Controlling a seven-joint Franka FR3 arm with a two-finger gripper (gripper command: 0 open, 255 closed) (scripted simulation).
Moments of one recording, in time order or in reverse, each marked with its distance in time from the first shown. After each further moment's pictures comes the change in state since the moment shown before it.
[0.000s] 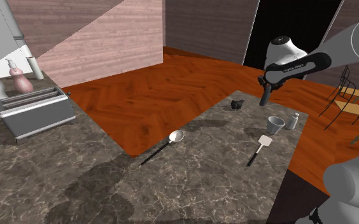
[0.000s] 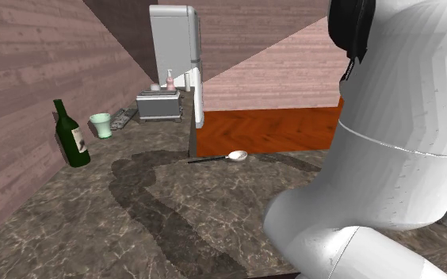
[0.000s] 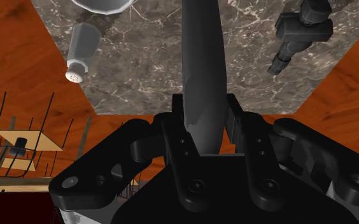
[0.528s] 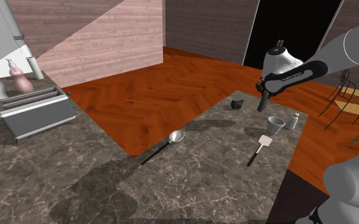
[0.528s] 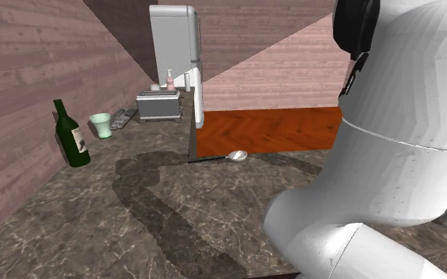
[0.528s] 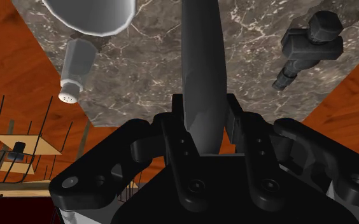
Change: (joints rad) arm 0.000 0.048 -0.009 -0.046 -0.074 0.077 0.080
